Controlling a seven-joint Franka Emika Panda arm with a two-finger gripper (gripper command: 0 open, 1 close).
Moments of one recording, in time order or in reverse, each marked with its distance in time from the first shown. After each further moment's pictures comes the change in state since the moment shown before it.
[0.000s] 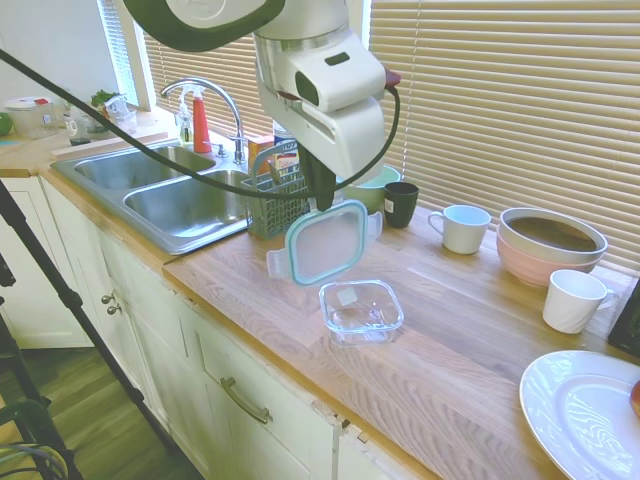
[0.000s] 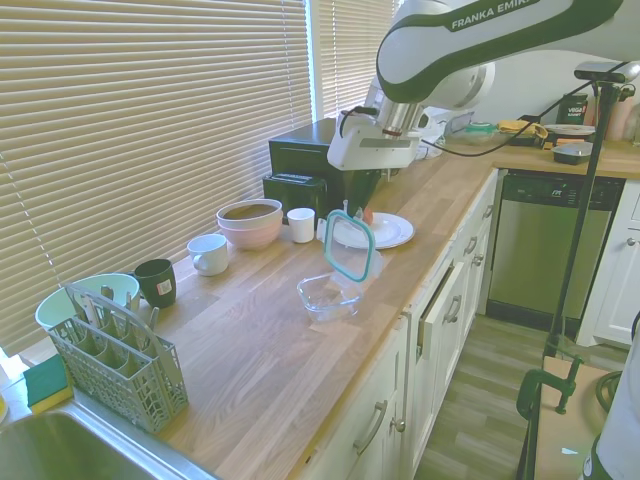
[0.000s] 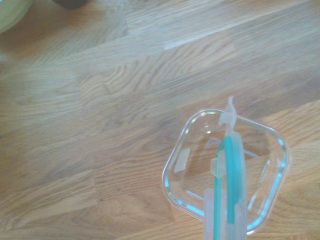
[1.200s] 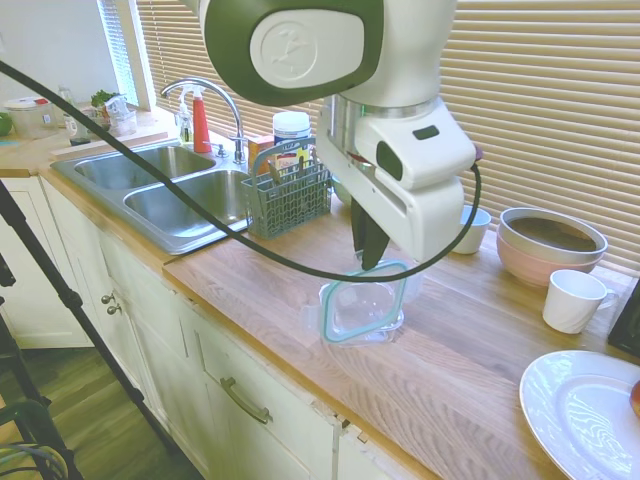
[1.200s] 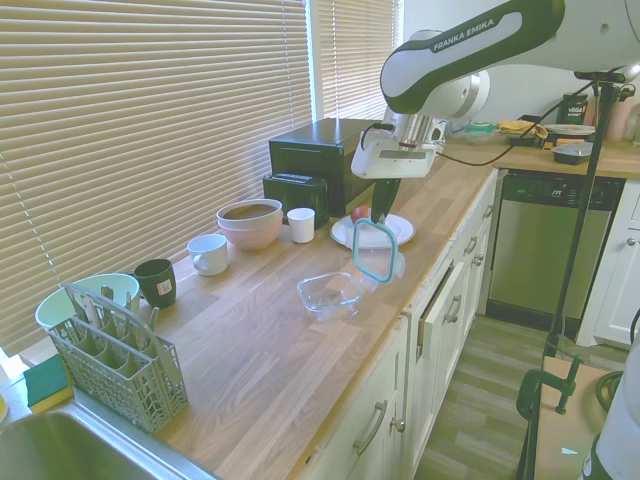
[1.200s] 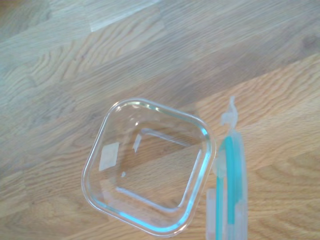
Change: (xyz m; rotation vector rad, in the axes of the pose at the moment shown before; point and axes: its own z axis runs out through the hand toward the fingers) arm 0.072 0.041 0.030 -0.064 -0.059 0.077
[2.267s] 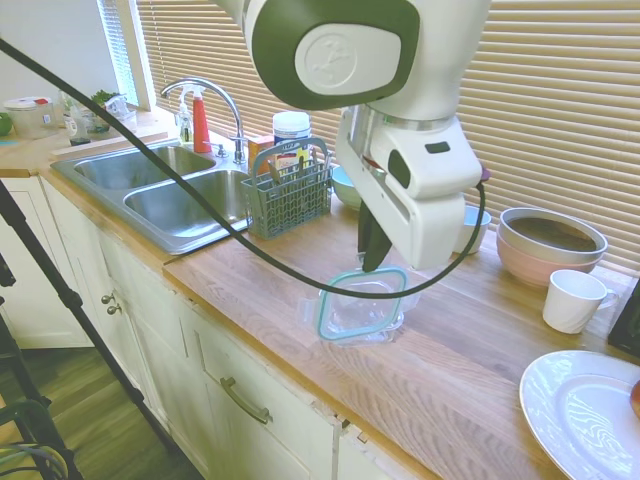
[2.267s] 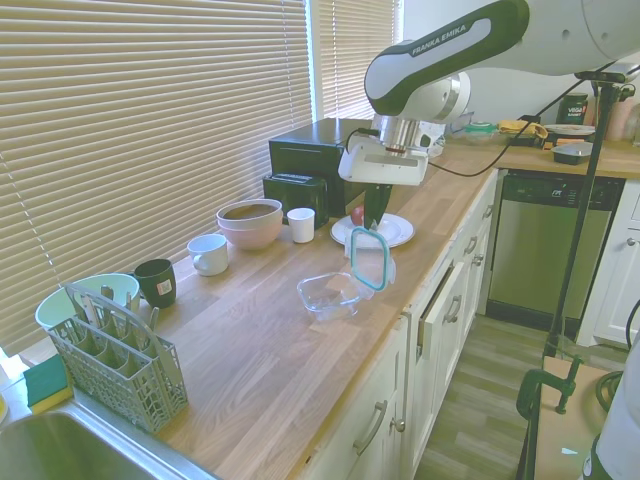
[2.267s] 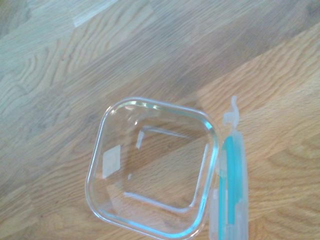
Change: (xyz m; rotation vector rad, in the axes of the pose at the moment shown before) arm 0.017 -0.016 0.020 -0.043 -0.076 0.125
